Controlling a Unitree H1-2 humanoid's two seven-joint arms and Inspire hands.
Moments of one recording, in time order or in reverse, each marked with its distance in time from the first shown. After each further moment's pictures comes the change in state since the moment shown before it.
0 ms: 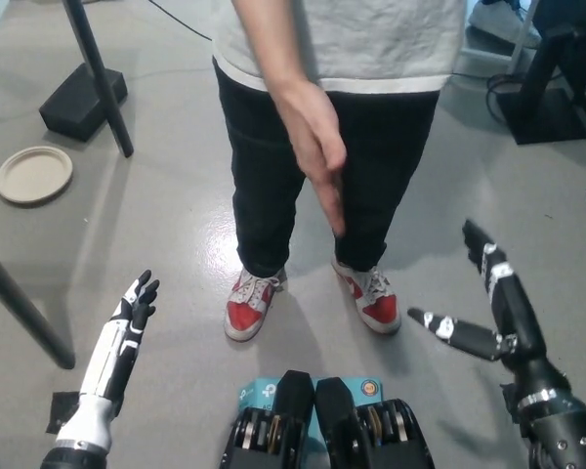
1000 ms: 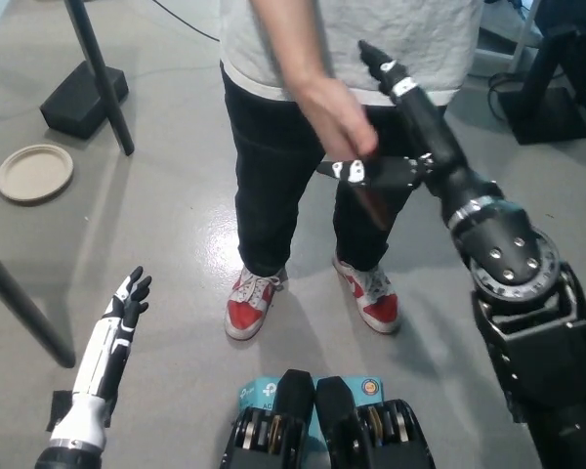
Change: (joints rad) left_arm -0.005 0.000 0.020 0.005 -0.010 -0.022 0.000; right_arm -0.504 0.008 0.133 0.037 -0.089 0.422 0.084
